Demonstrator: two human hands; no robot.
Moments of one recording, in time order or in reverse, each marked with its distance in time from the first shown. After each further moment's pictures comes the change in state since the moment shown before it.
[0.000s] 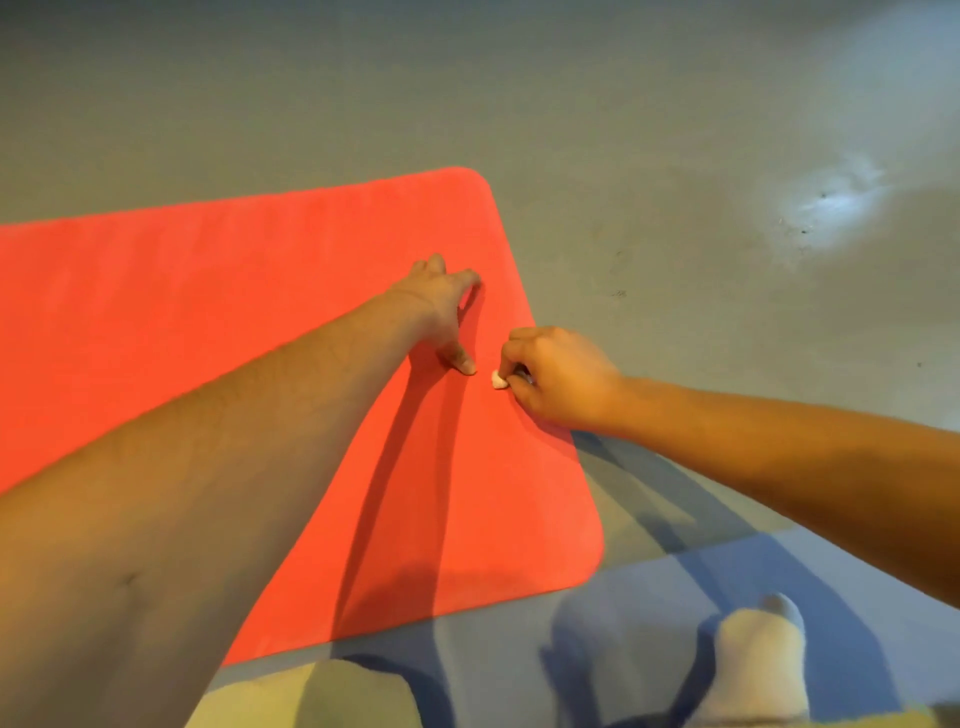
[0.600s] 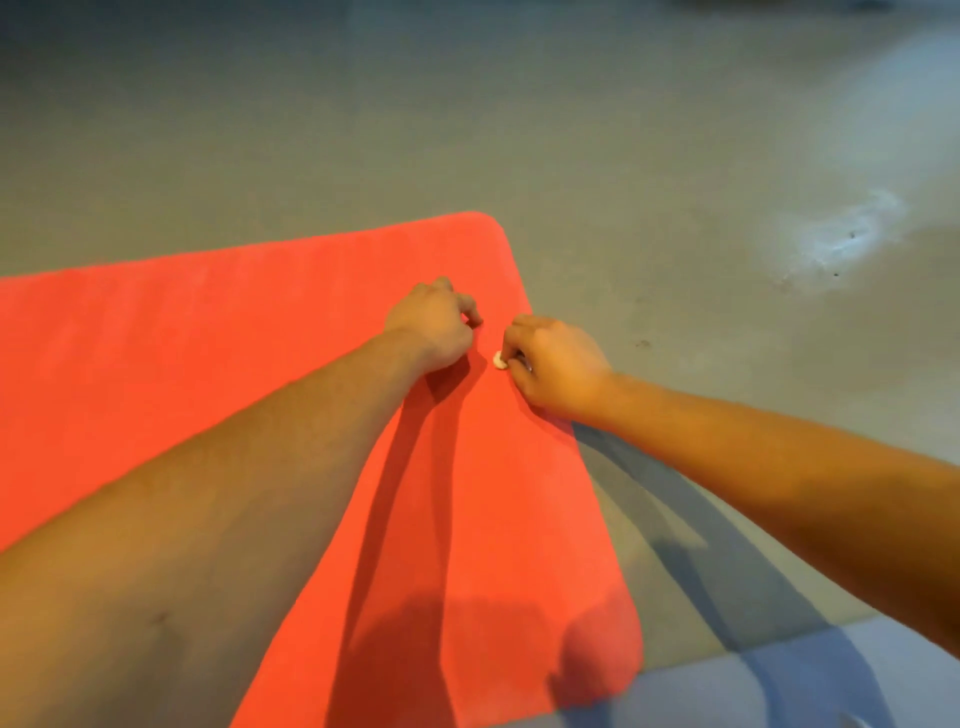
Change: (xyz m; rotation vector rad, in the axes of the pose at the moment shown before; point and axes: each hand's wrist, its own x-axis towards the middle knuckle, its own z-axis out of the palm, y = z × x) left_hand 0.055 -0.033 0.002 -0.219 0.276 0.008; right_hand 0.085 0.034 0.006 -0.015 0.158 0.046
